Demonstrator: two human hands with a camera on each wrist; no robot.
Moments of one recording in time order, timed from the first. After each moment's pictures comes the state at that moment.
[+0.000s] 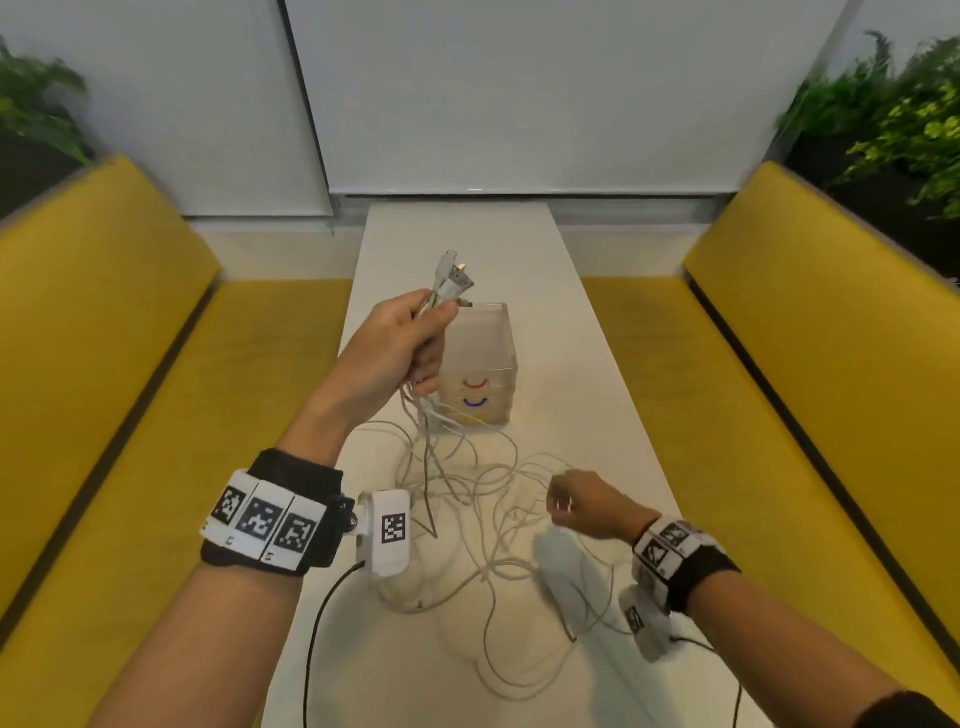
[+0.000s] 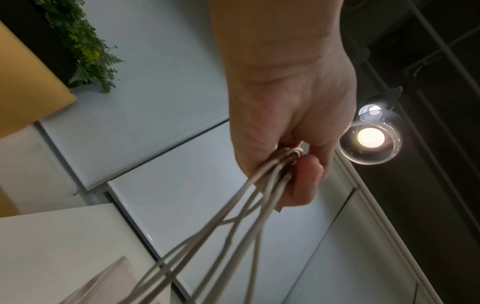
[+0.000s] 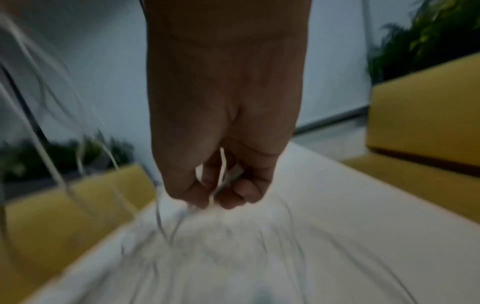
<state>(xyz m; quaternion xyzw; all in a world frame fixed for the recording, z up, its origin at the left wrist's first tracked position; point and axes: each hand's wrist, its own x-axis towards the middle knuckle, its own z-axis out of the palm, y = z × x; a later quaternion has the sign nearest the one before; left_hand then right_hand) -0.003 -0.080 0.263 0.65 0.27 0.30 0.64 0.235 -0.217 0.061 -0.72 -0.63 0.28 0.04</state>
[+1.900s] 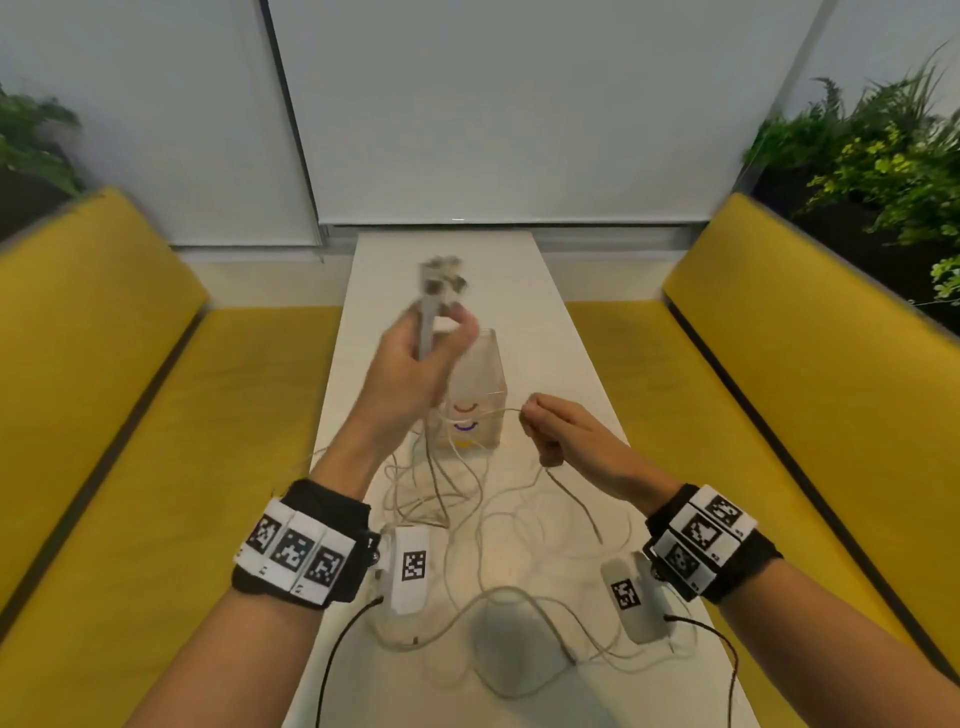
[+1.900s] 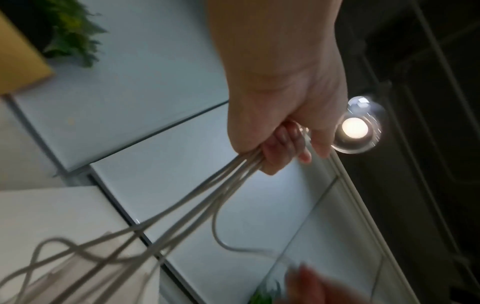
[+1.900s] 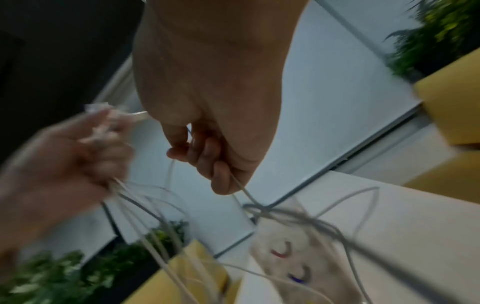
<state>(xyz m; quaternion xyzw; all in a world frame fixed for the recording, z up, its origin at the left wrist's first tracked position) 0.016 -0.100 0.263 0.67 0.24 0.41 0.57 0.202 -0.204 0.203 -0.59 -0.51 0.45 0.44</state>
